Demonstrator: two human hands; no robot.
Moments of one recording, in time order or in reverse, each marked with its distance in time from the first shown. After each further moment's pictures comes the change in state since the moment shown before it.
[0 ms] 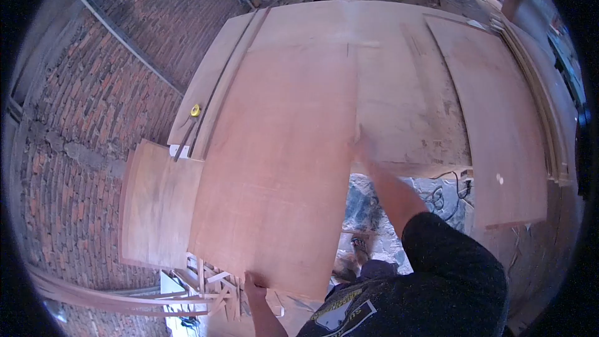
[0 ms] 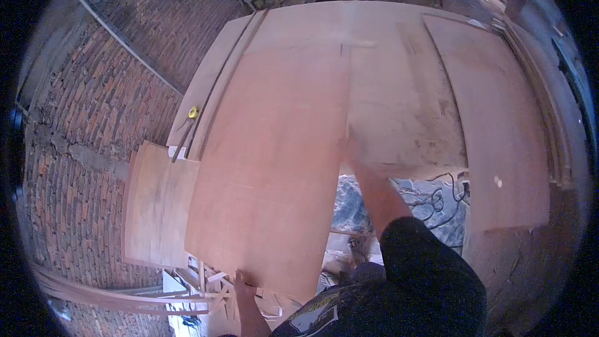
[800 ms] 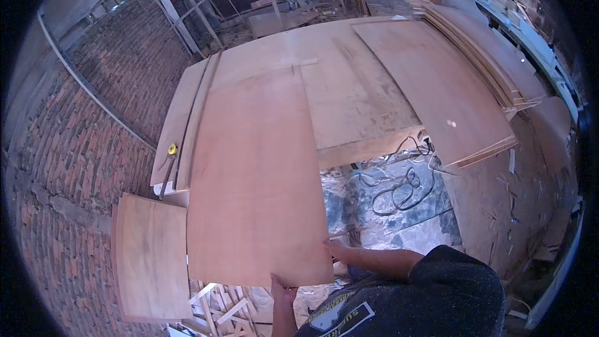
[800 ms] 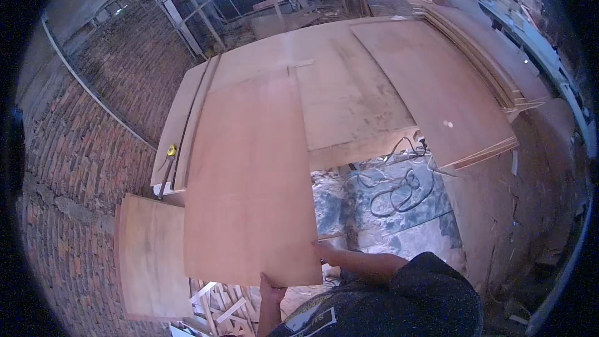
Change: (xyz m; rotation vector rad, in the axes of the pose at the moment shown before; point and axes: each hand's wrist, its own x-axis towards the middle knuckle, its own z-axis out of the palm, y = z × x) left_hand -0.070 -0.038 0.032 0.181 -0.245 -0.343; right_hand -0.426 -0.065 -0.098 0.917 -0.947 0.890
